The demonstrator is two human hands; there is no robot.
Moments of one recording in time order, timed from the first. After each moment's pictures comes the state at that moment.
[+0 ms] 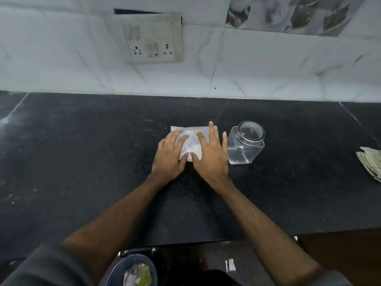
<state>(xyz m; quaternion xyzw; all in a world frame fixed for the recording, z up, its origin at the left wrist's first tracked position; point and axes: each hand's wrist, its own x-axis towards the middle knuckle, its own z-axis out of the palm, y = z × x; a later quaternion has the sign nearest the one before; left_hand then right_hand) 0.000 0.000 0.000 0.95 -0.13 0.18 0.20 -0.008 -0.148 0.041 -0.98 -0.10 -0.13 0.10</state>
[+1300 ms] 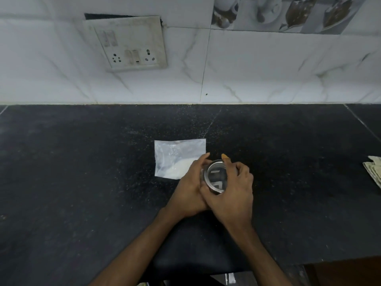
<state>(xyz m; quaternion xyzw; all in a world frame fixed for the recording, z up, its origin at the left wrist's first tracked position) -0.012 -0.097 0.025 0.82 -0.15 -0.02 0.56 -0.037 -0.224 0.049 -0.95 0.05 -0.14 0.28</state>
